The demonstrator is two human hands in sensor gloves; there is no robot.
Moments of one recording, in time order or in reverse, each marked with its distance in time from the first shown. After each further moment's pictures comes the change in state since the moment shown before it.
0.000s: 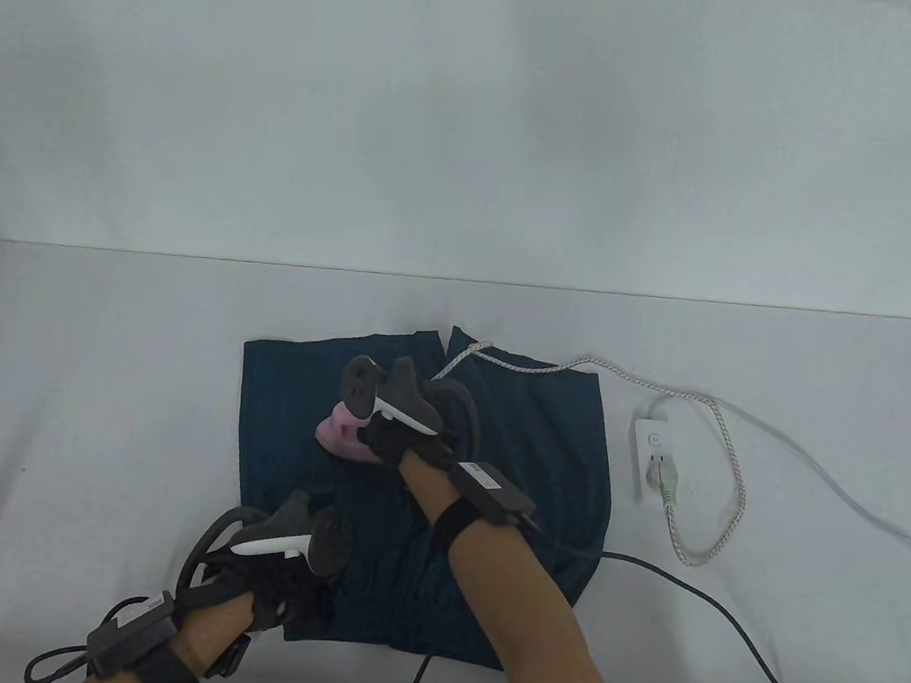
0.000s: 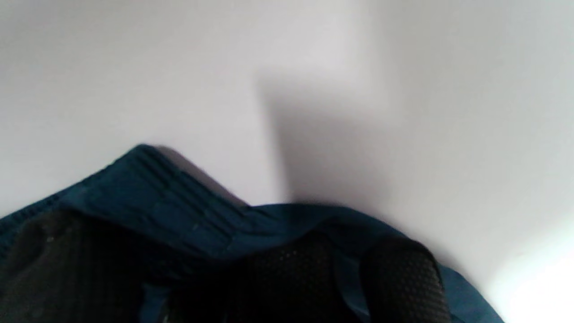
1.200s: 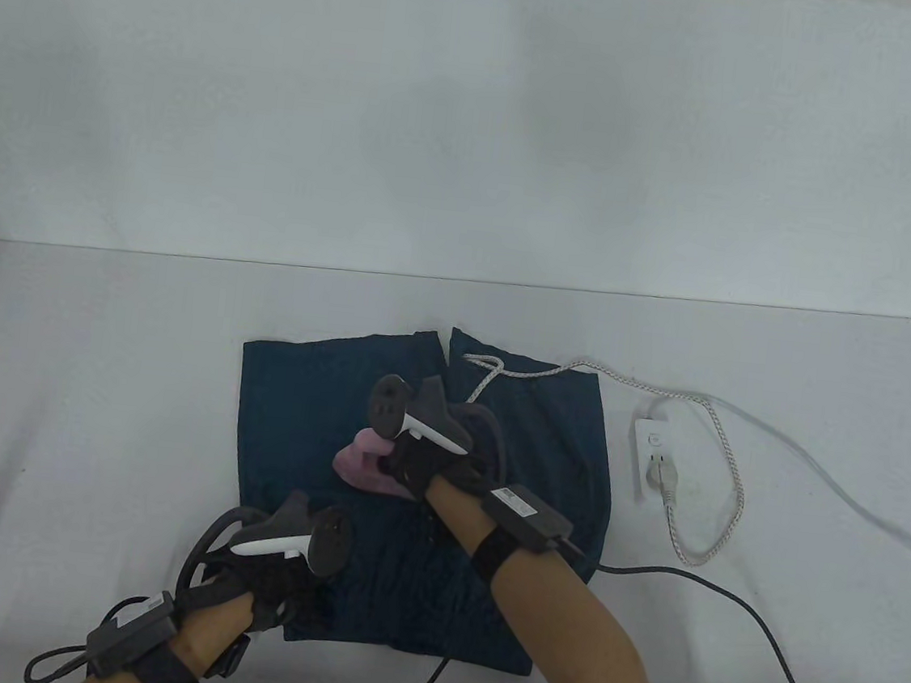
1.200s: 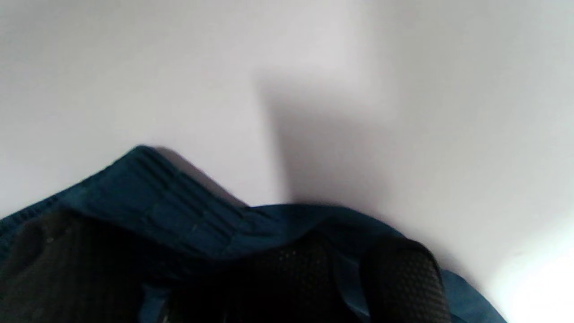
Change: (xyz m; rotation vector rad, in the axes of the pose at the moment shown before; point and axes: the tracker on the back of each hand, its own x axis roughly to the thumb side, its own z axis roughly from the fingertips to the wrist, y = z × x) left_hand 0.000 0.000 0.001 0.000 -0.002 -0.002; right_hand -0.045 0.004 0.040 0.120 0.056 -0.039
